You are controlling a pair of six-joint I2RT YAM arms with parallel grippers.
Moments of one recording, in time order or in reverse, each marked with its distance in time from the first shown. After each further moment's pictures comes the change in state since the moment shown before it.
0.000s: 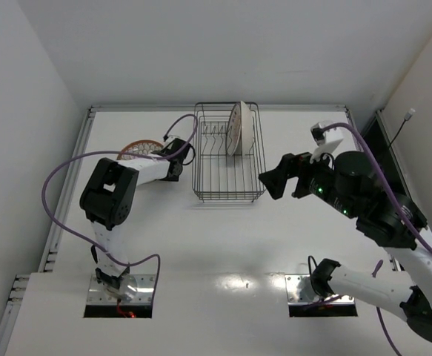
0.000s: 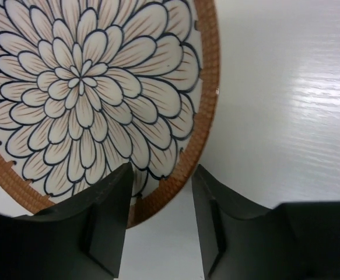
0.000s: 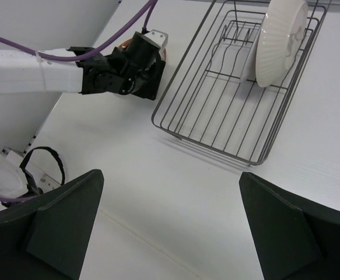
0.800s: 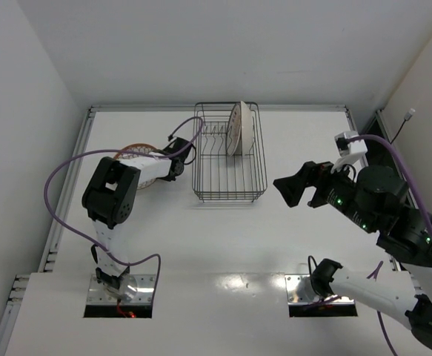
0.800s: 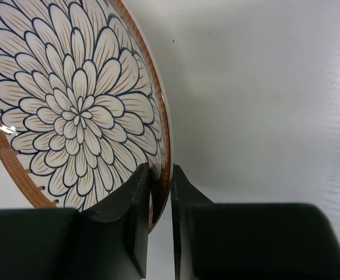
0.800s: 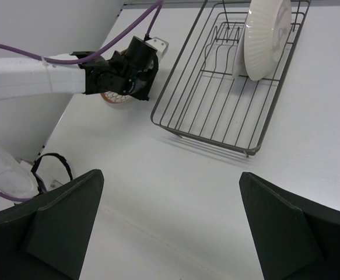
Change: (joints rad) left arm -0.004 0.024 0.037 -0.053 -0.044 0.159; right arm 0.000 -0.120 -0.019 -0.074 0.045 0.066
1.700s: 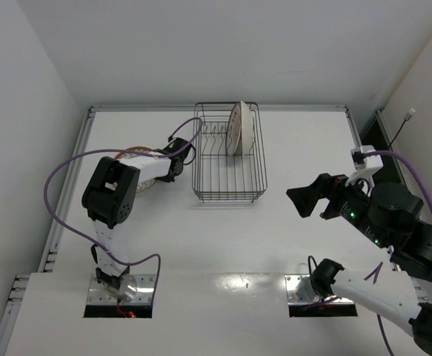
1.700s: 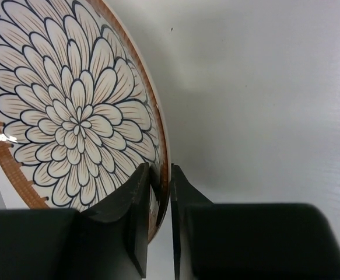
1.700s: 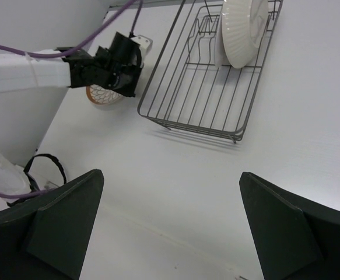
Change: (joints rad) left arm 0.003 0.013 0.008 -0.024 0.005 0.015; right arm 0.000 -0.113 -0.040 -0.073 0.050 0.036
